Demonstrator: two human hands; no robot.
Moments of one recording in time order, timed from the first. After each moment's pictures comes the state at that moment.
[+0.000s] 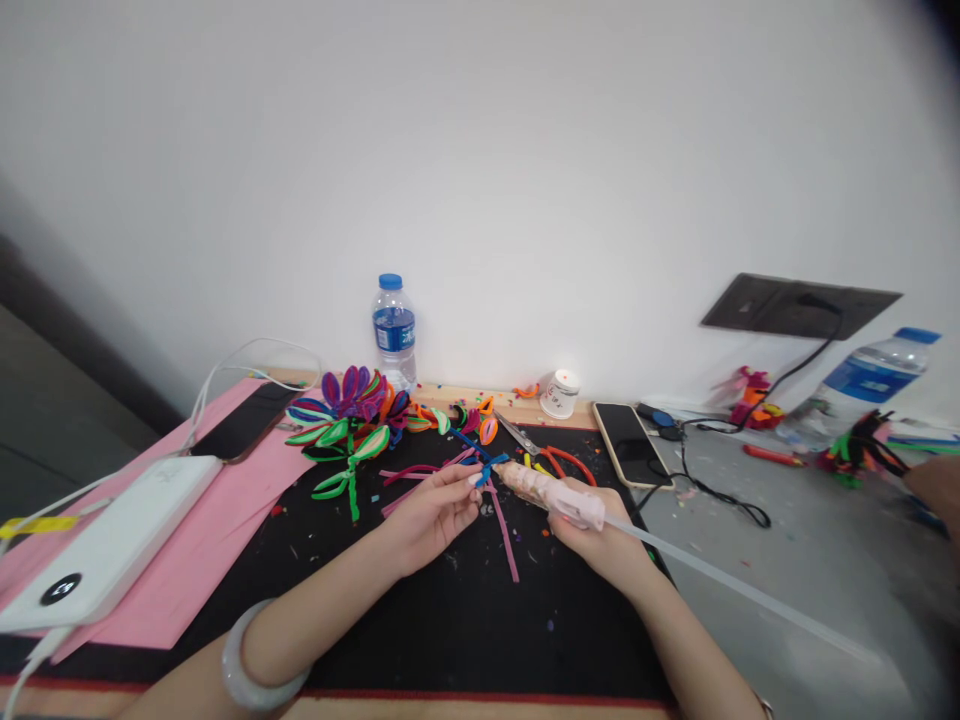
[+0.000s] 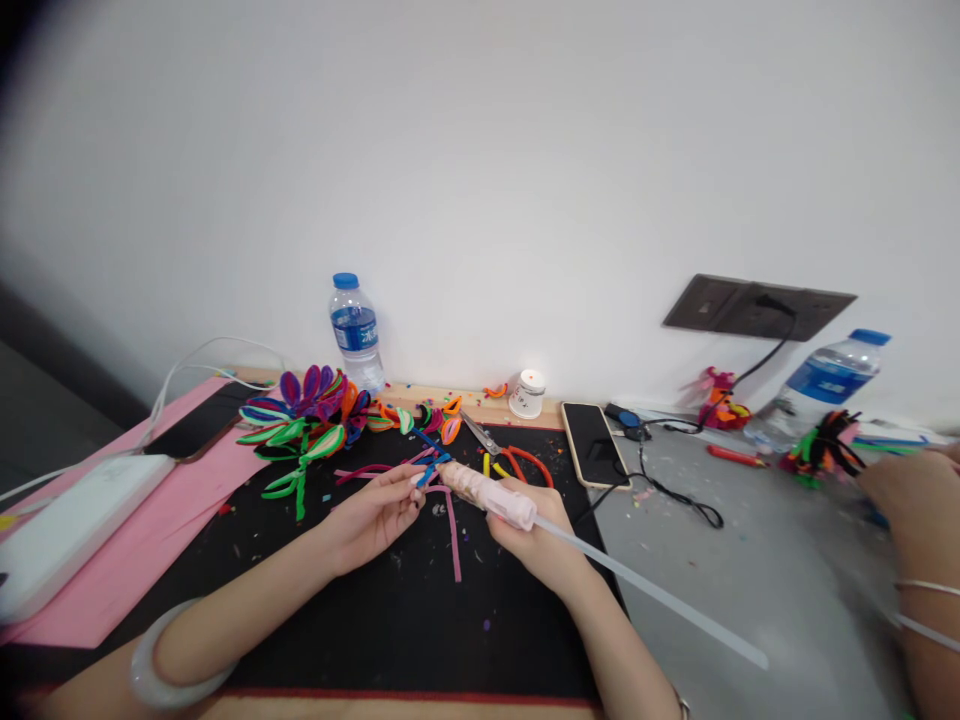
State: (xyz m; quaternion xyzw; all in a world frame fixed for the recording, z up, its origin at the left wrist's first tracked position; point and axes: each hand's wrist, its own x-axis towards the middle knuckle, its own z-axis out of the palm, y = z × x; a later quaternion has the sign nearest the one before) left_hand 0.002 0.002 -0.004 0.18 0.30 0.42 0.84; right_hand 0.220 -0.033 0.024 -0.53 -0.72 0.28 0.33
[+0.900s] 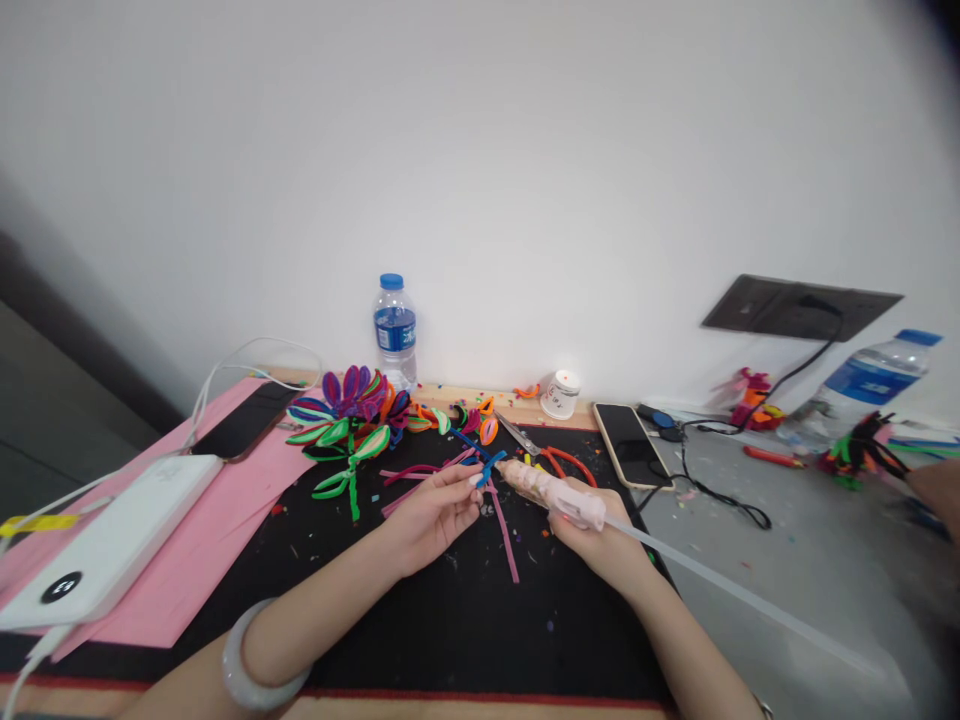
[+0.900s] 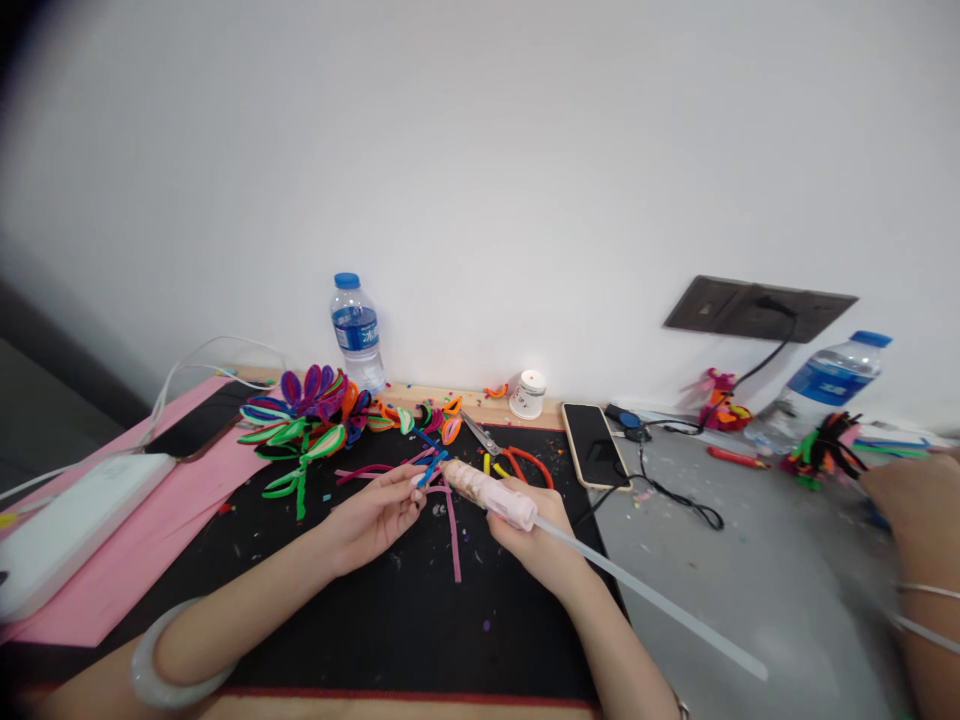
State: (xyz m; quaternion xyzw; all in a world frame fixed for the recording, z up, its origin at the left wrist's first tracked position) left_hand 0.003 0.003 -0.004 0.18 0.30 0.42 0.84; right_hand 0.220 -0.033 0.022 -0.55 -0.72 0.26 0.33
